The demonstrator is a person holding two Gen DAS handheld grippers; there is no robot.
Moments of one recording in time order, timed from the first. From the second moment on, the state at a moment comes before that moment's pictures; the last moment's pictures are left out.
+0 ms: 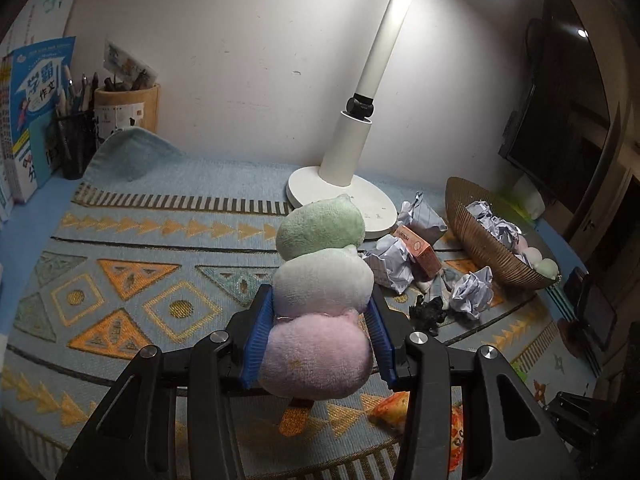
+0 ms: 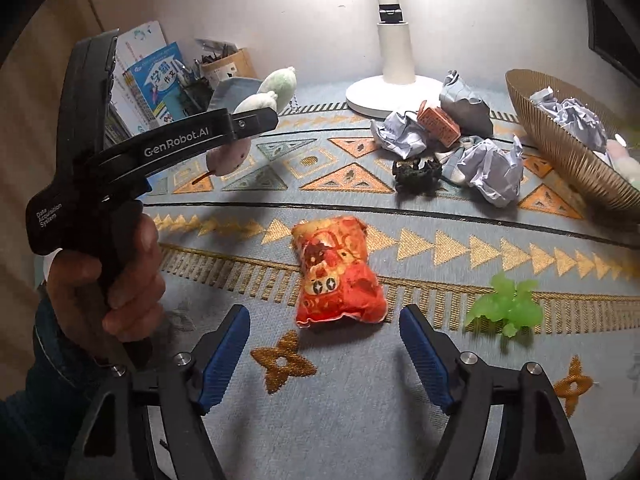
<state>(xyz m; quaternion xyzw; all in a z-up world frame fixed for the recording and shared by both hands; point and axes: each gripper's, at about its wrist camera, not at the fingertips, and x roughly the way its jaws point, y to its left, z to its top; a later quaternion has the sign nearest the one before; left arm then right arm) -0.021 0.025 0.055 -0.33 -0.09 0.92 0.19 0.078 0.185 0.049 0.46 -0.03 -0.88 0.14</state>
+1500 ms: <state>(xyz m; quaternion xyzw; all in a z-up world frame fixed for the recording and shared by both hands) 0.003 0.069 0.079 -0.30 0.01 0.94 0.17 0.060 0.236 0.066 0.35 -0.10 -0.93 -0.01</state>
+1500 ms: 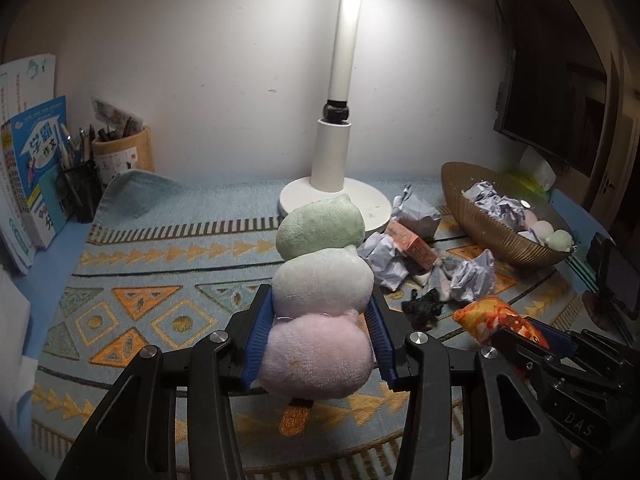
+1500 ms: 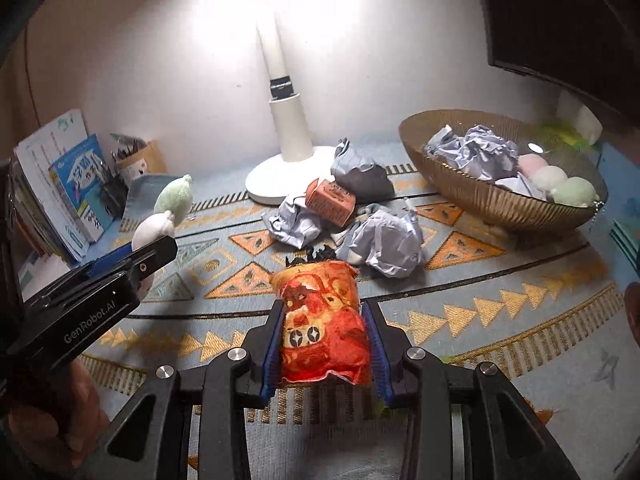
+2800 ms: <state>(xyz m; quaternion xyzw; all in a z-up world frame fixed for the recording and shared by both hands) 0.016 0.069 0.091 -0.28 -0.04 0.95 0.12 0.062 0.252 0.110 0.30 -0.13 -0.94 0.02</state>
